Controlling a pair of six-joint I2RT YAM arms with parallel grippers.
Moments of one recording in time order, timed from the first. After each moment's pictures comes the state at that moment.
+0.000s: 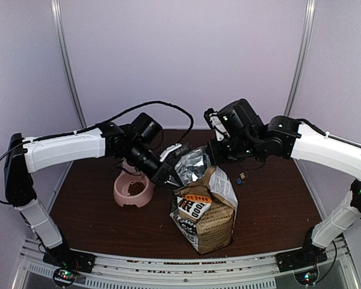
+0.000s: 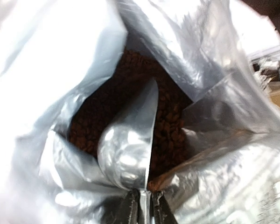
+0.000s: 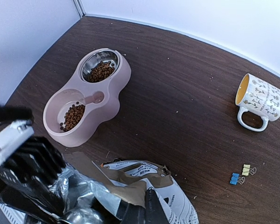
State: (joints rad) left arm -0.88 1.70 1.42 -0.69 0.73 -0.09; right arm 0.98 1.49 1.45 -0.66 0.30 0.40
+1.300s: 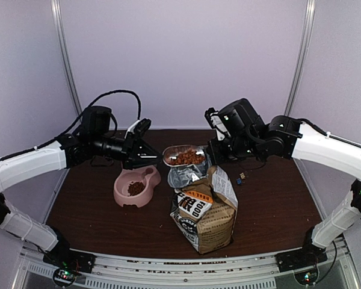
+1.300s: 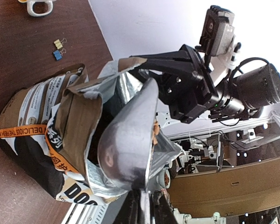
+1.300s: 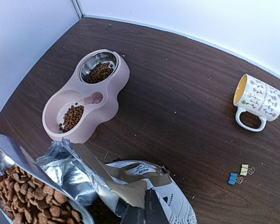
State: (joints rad) left arm -0.65 1.33 1.05 -0.11 0.94 -0.88; right arm 0.98 1.49 1.45 -0.67 0.31 0.40
